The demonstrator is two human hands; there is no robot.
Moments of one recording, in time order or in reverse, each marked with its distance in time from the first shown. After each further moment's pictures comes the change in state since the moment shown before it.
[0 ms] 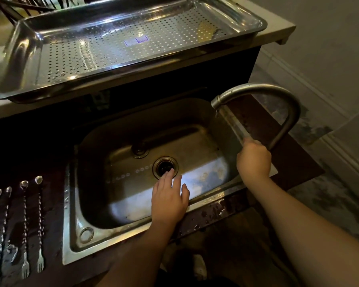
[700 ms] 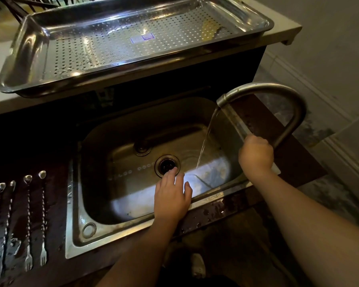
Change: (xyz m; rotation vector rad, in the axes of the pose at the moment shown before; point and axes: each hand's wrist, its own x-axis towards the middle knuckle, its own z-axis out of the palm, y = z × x) left_hand 0.001 -0.001 0.000 -0.013 -0.038 -0.022; right_hand 0.012 -0.012 -0.008 -0.169 -0.059 -0.009
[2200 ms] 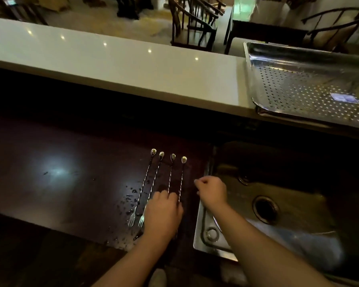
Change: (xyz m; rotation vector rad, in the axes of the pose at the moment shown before) left_hand -0.104 -0.292 -0.159 0.048 0.060 -0.479; right_hand -0.212 -0.392 0.074 0.589 -0.554 -0.400
